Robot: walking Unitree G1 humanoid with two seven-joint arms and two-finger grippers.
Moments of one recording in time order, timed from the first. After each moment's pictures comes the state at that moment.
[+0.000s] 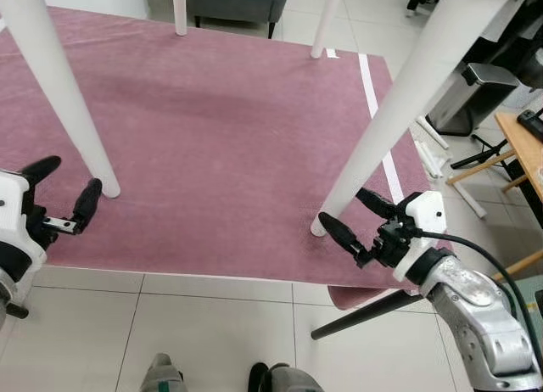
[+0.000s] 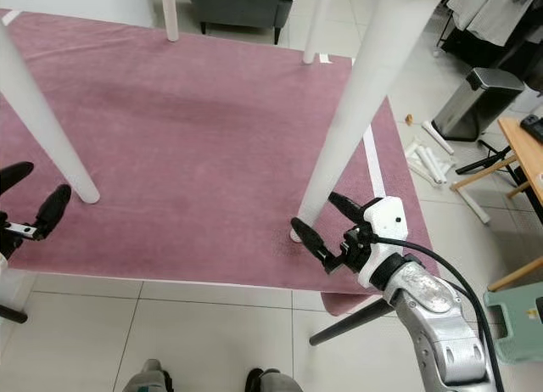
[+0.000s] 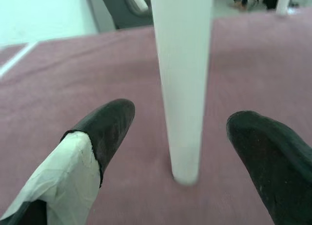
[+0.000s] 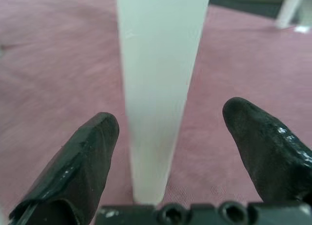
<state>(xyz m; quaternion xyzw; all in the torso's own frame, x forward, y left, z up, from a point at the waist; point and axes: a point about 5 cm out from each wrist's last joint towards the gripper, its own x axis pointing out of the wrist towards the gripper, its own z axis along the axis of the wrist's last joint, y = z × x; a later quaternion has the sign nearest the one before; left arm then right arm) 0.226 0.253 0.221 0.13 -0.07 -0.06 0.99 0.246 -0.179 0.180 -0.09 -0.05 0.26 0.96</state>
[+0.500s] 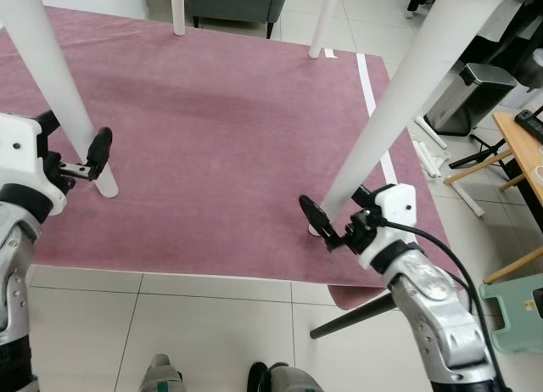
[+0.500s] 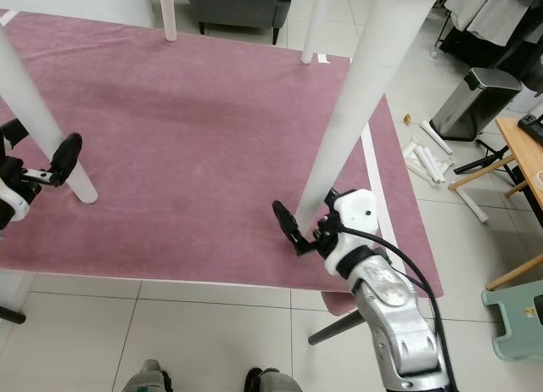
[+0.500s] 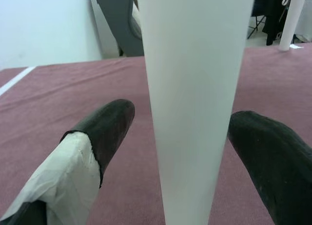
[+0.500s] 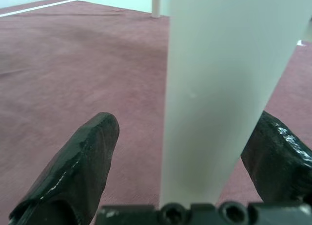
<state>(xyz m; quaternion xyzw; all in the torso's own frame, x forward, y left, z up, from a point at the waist) 0.268 0.250 0.234 0.10 -0.11 -0.04 0.99 0.257 -0.146 0.183 -0.06 -0.08 0.22 0.97</state>
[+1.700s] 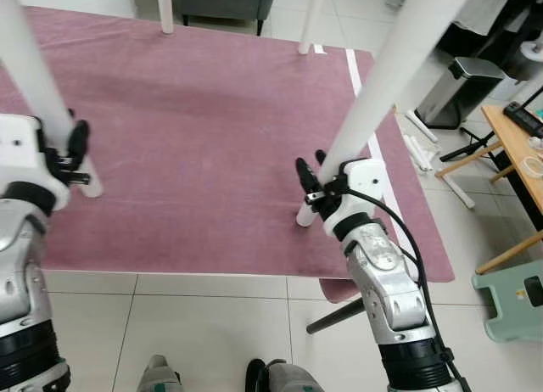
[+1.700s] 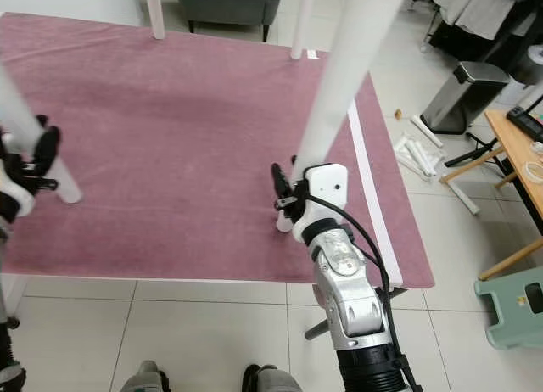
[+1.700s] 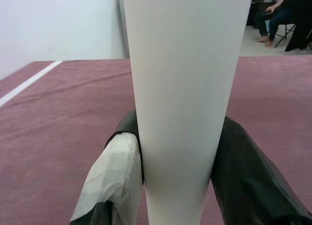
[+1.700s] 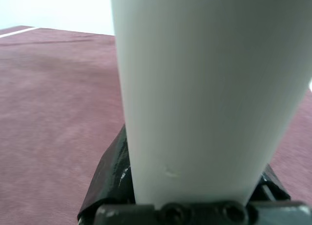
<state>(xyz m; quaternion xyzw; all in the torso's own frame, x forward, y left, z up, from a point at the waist) 0.269 0.266 0.235 0.09 -0.12 0.04 0.99 0.287 -0.107 0.189 -0.03 -0.13 0.18 0.98</state>
